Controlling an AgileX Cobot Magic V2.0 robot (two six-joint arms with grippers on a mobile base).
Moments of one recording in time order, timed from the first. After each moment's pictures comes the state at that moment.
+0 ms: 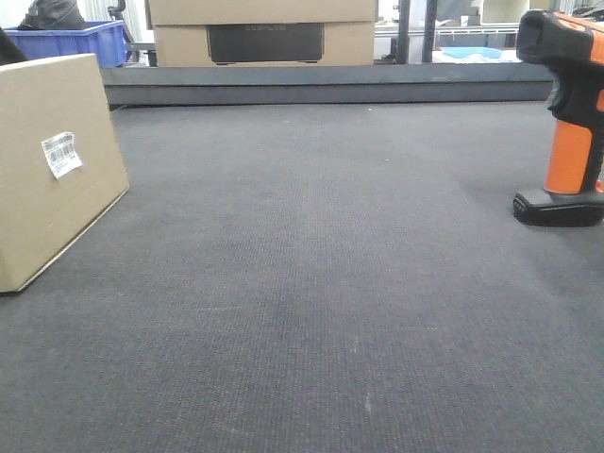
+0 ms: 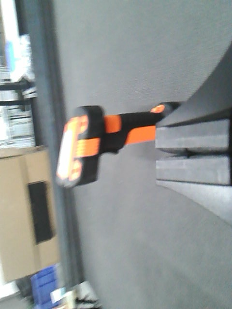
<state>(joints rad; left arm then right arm) -0.07 0.53 -0.55 -0.02 0.56 -0.12 0.03 0.27 -0.12 0.20 -0.04 0.01</state>
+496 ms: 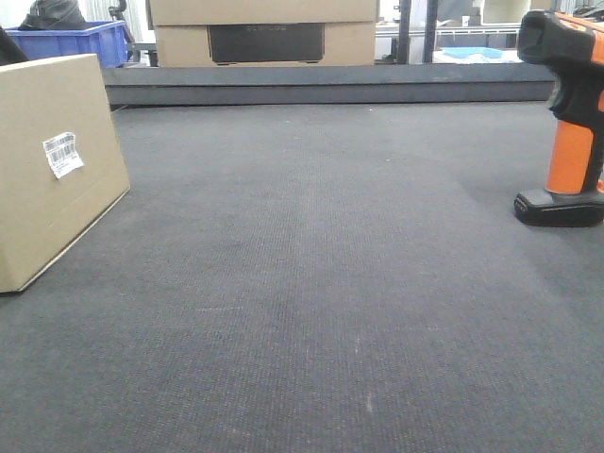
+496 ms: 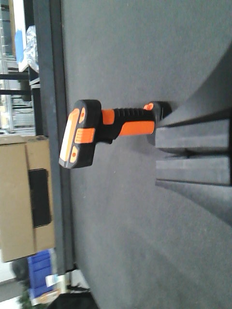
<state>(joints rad) -0.07 0.05 -0.48 0.05 0.56 -0.11 0.03 0.00 -0.23 0.14 0.38 0.01</state>
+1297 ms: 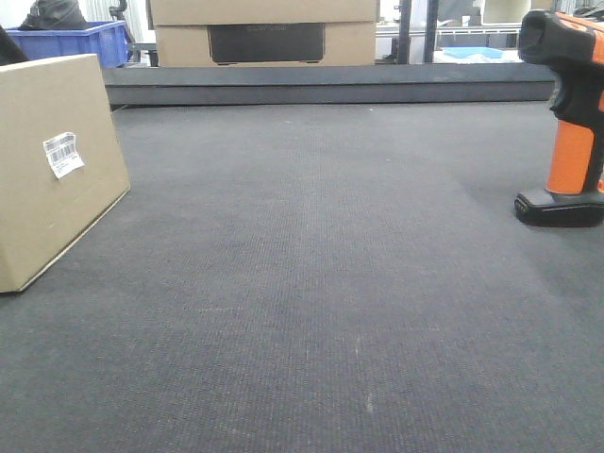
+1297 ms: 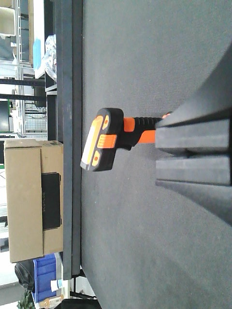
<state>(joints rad) -0.07 0.01 -0.48 0.06 0.65 -0.11 0.03 0.00 -0.30 0.10 0.41 0.01</state>
